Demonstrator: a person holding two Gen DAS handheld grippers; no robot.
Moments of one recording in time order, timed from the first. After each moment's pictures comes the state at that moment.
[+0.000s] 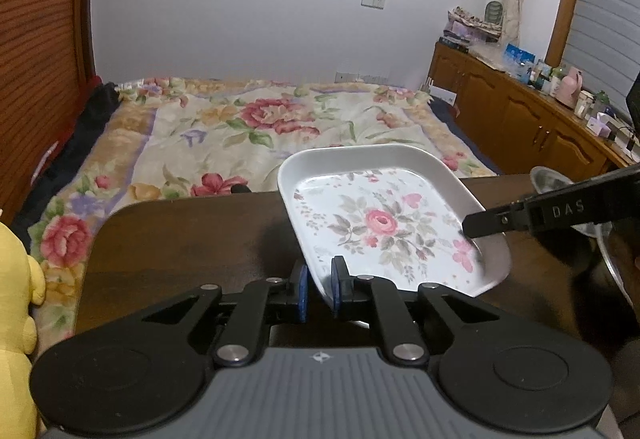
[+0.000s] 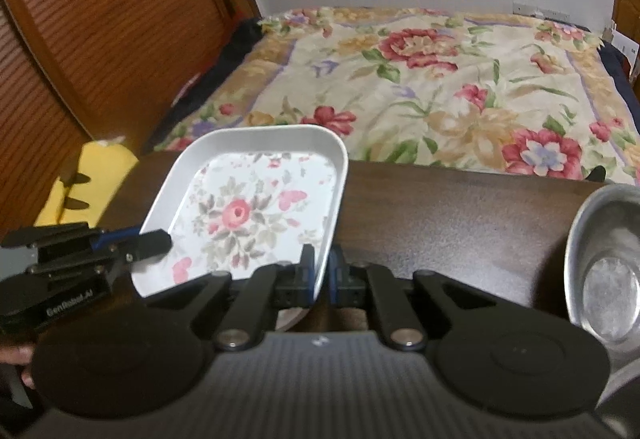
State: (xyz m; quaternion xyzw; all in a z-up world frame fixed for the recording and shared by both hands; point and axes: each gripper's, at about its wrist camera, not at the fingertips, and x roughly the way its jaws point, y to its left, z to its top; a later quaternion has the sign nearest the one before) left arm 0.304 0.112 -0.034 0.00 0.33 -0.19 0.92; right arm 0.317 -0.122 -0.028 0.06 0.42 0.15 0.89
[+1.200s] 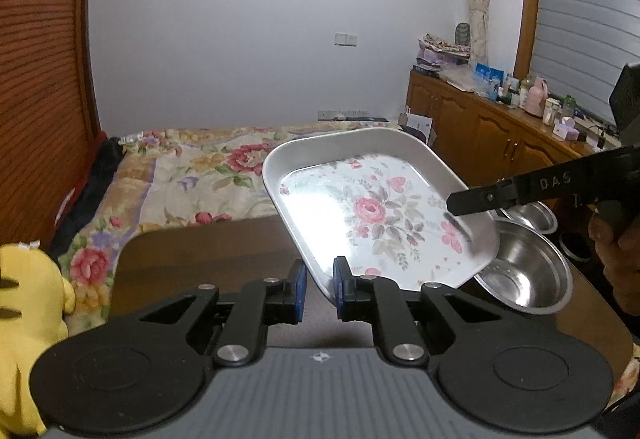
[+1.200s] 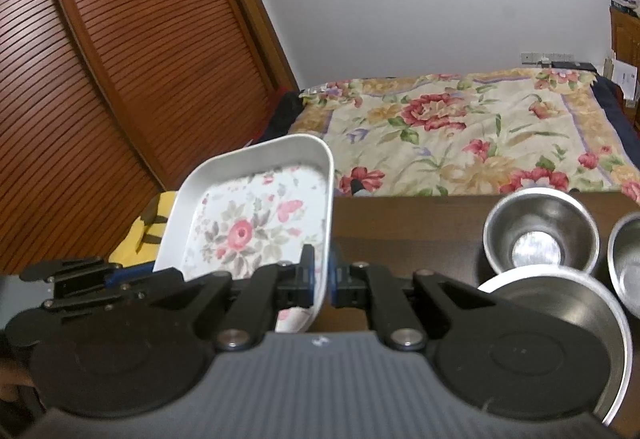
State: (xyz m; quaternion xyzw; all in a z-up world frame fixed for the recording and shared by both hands) left arm 0.163 0.083 0.042 0.03 0.28 -0.20 0.94; right arm 0.205 -0.183 0.039 0.11 0.33 0.19 0.92
